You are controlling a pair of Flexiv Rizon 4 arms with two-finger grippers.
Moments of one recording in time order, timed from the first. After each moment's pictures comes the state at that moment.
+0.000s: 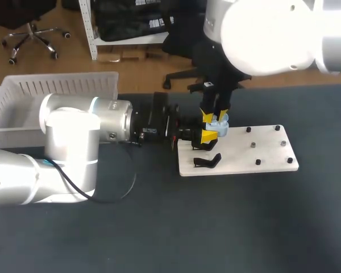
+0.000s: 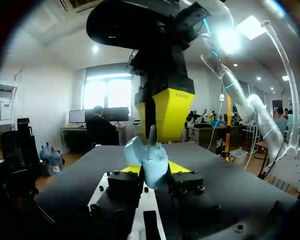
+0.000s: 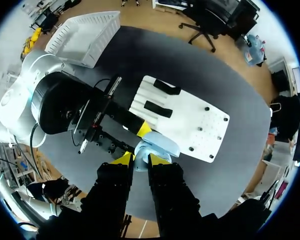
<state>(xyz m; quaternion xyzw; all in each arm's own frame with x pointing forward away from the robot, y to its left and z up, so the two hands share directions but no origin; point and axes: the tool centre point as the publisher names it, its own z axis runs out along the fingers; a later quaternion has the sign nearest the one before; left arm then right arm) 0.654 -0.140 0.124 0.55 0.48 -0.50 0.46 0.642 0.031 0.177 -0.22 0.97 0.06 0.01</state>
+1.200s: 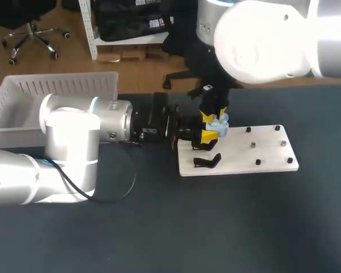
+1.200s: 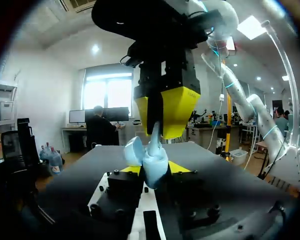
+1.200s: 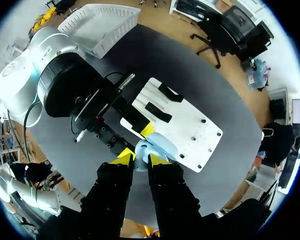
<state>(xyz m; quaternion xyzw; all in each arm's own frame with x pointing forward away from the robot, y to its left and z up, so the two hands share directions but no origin) 0.654 -0.141 0.124 0.55 0.48 -0.50 0.46 0.639 0.030 0.179 -0.31 0.95 0.02 0.02</state>
